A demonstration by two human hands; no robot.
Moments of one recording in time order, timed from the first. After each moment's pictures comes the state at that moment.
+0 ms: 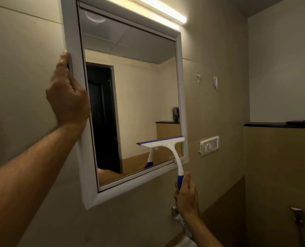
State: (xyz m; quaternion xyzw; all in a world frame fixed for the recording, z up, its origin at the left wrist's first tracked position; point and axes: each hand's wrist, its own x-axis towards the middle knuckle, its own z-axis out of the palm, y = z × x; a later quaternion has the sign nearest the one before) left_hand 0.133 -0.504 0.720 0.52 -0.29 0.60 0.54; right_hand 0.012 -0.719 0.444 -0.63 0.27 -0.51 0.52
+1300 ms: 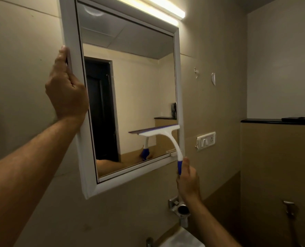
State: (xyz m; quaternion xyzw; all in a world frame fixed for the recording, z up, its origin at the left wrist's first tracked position) left_hand 0.128 -0.503 0.718 0.52 -0.29 0.59 0.54; right_hand -0.009 -0.726 0.469 -0.66 0.24 -0.52 0.50
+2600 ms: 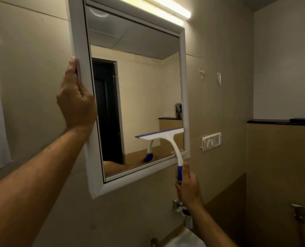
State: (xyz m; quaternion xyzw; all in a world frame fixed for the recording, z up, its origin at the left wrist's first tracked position) left_hand 0.135 -0.503 0.700 0.51 -0.30 0.59 0.54; right_hand -0.005 -0.716 0.459 -0.65 0.19 -0.46 0.57
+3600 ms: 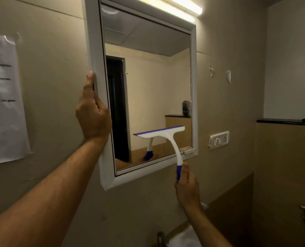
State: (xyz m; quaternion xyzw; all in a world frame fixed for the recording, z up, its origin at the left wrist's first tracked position) left_hand 0.138 -0.504 0.663 0.51 -0.30 0.59 0.54; right_hand 0.007 -0.679 0.453 -0.67 0.20 -0.51 0.50
